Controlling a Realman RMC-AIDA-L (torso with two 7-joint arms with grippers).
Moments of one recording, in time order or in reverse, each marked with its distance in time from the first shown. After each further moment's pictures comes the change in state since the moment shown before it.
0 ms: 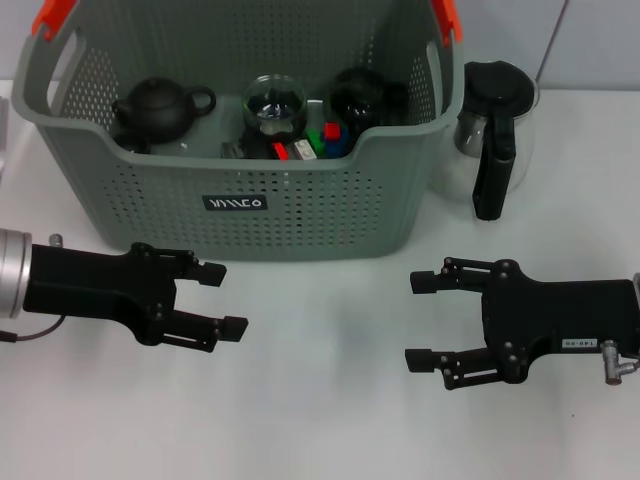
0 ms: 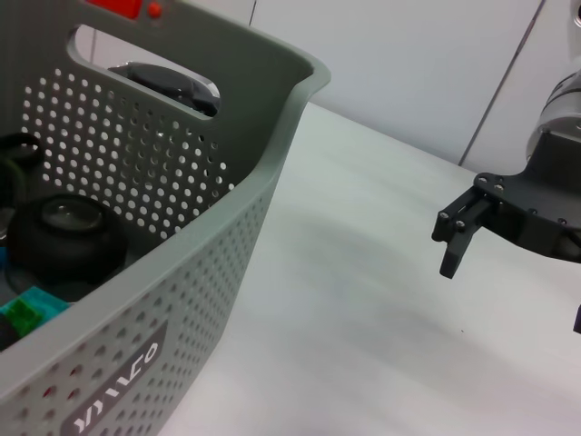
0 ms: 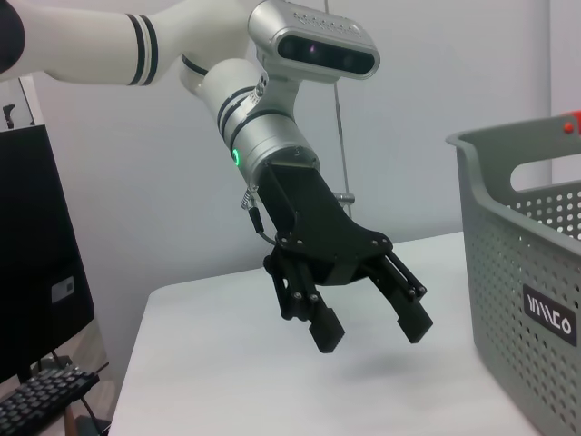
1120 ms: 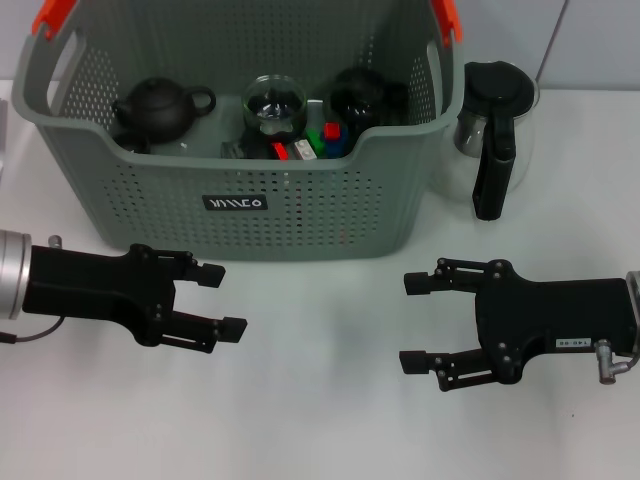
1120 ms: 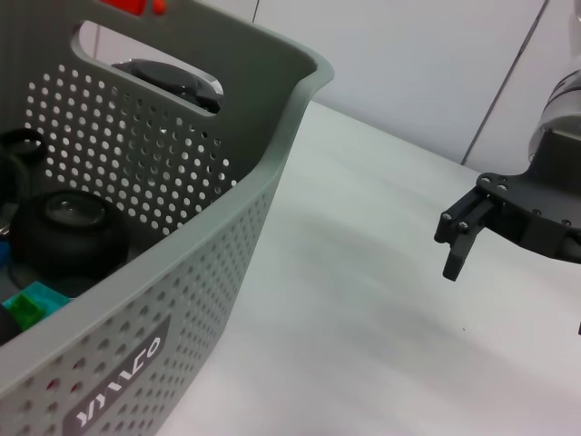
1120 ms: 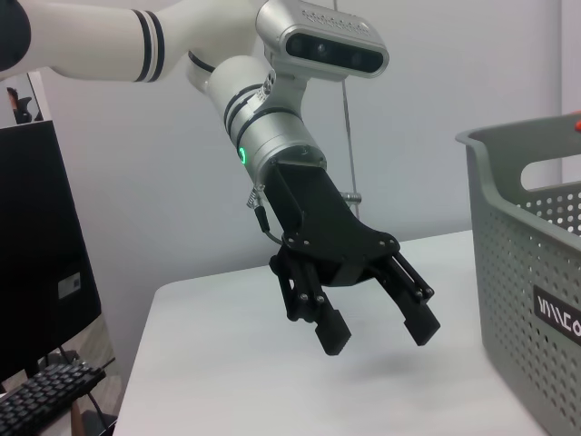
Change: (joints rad) left arm 0.002 0.001 0.002 -0.002 0.000 -0.003 -0.002; right arm 0.010 0.004 -0.007 0.000 -0.005 0.003 0.002
